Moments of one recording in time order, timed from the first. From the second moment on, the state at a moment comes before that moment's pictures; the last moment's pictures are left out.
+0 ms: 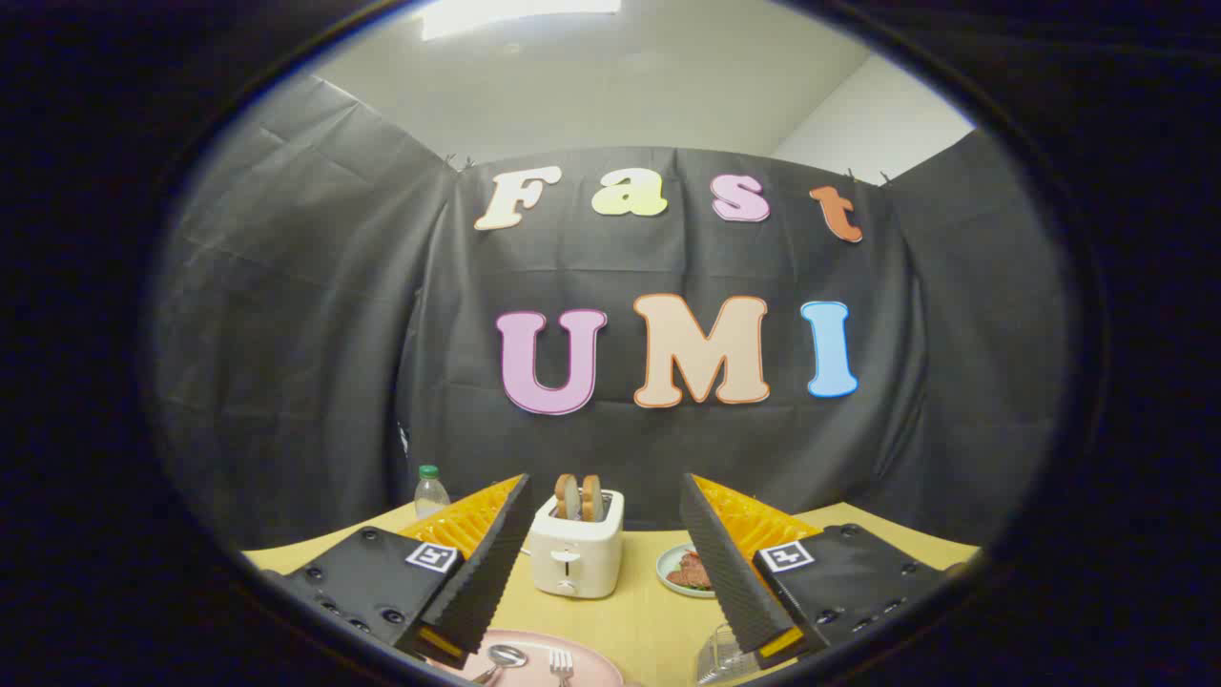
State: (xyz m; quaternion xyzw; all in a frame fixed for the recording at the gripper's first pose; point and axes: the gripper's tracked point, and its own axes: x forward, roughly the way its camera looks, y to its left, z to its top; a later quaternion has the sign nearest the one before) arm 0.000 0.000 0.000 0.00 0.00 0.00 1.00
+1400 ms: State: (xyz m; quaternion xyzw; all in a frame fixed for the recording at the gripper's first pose) arm -0.013 0.031 -0.086 -0.03 0.14 0.09 0.99
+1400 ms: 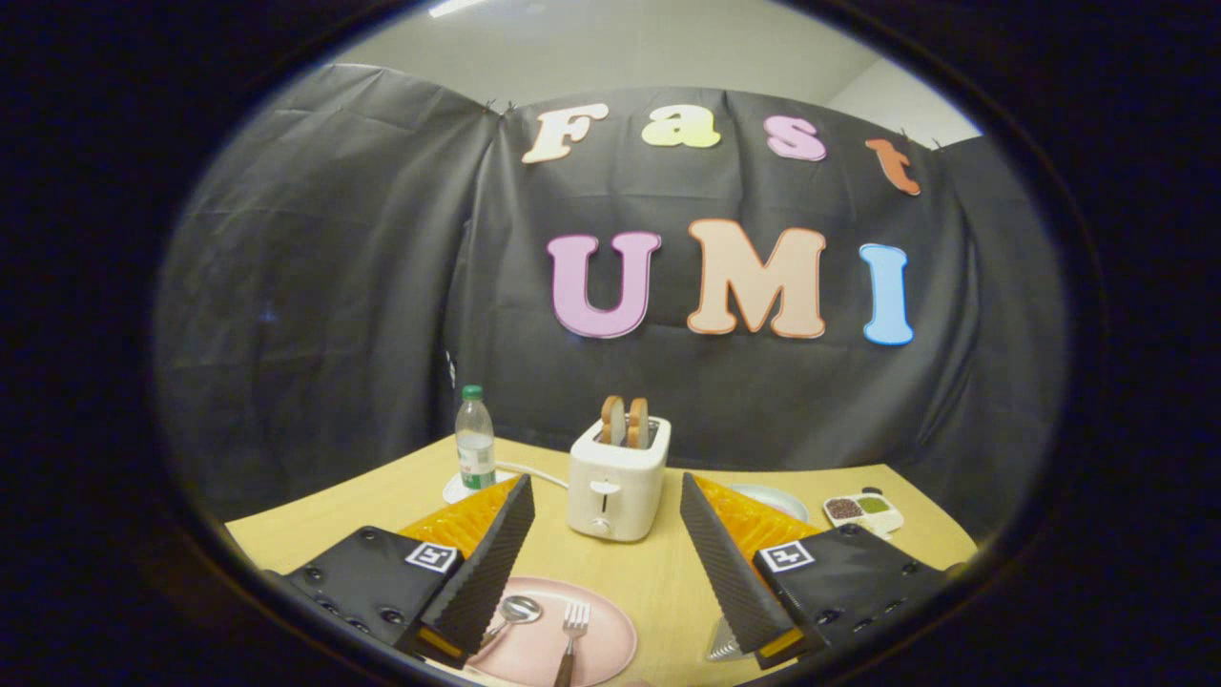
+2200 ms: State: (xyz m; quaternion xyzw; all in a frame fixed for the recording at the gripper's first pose) arm -0.078 0.039 -0.243 -0.08 0.38 0.15 0.91
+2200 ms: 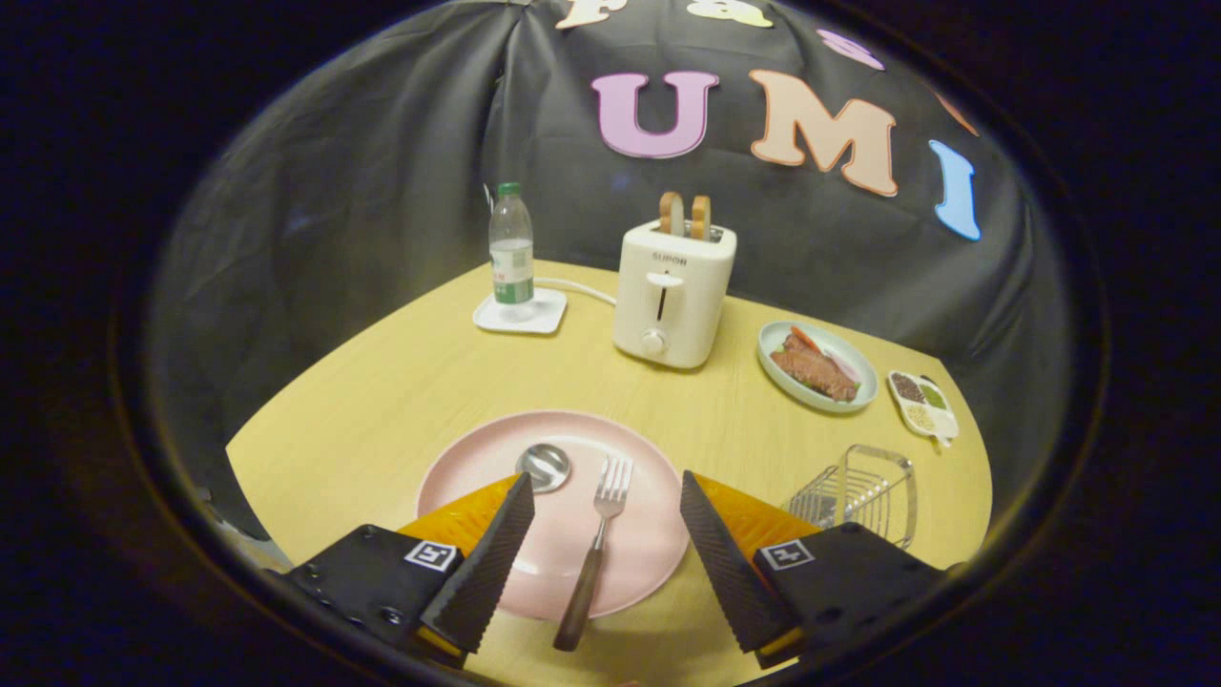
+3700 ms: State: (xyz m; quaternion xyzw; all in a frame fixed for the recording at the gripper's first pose) arm -0.112 0.037 -0.309 -0.10 0.53 0.16 0.83
